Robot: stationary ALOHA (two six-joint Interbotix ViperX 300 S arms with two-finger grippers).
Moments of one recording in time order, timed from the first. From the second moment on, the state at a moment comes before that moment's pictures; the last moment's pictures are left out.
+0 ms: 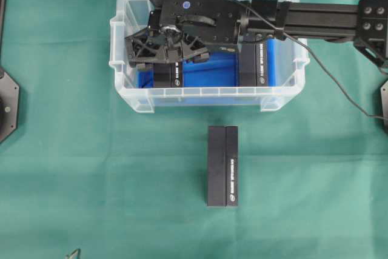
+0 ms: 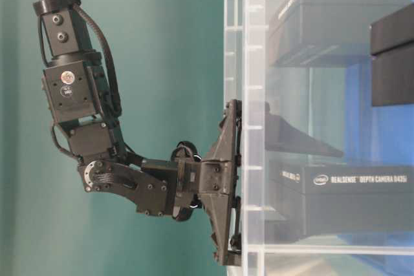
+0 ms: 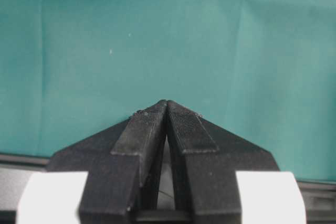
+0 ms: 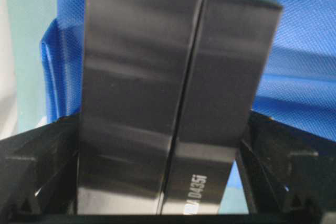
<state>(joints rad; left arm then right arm) -0.04 -0.79 0.46 0.03 1.45 -0.17 -0.17 0.59 -0.40 -0.01 1.20 1.39</state>
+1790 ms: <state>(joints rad) -0.04 -0.79 0.46 0.03 1.45 -0.16 -0.16 0.53 -0.87 -0.08 1.71 1.46</state>
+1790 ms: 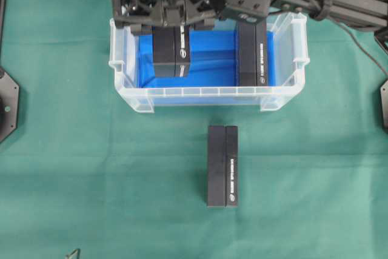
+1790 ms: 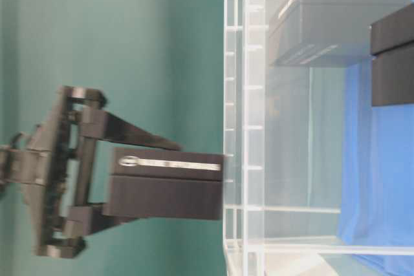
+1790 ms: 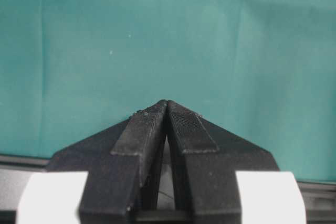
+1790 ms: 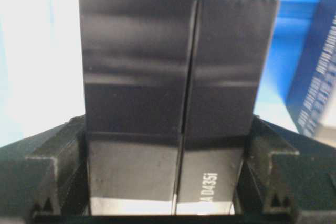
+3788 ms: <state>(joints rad) -0.04 -0.79 0.46 0.03 1.45 -0.17 -0.14 0.53 -0.98 -0.11 1.77 1.46</state>
